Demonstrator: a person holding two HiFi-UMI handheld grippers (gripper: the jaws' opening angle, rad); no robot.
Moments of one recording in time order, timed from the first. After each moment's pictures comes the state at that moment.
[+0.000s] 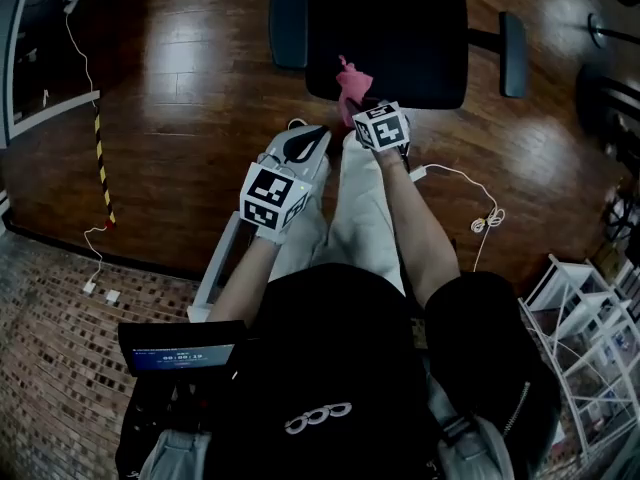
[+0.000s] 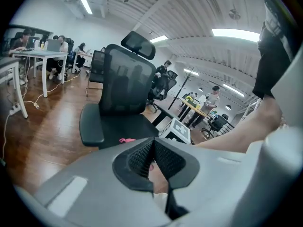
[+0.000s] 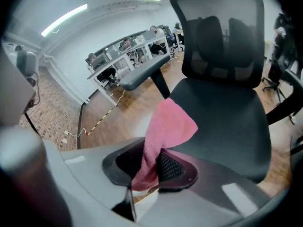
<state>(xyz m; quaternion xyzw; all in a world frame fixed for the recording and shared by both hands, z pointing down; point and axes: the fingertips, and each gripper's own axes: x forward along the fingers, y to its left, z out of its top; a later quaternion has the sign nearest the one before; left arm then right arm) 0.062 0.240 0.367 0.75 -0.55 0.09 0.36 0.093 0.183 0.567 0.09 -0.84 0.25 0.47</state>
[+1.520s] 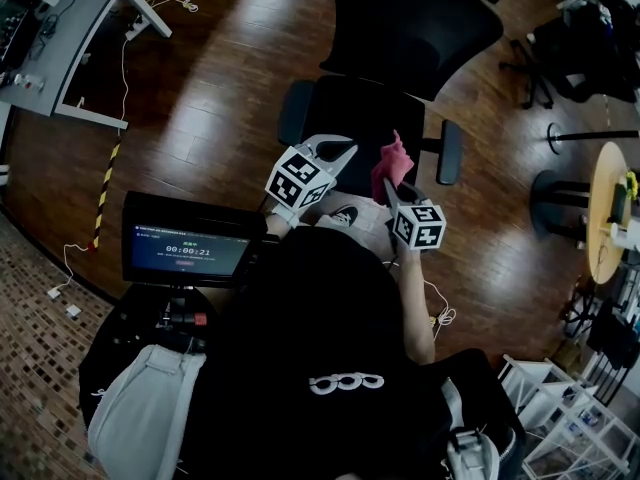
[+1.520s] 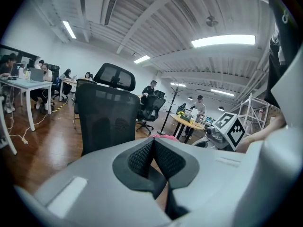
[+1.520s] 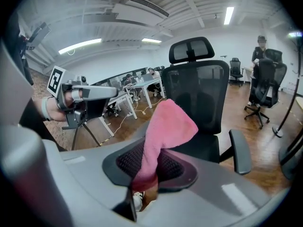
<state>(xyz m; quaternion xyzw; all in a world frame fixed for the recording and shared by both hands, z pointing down) 0.062 0.113 0.226 0.80 -0.56 0.05 0.23 0.172 0.093 0.310 0.18 -0.91 0.20 0.31</state>
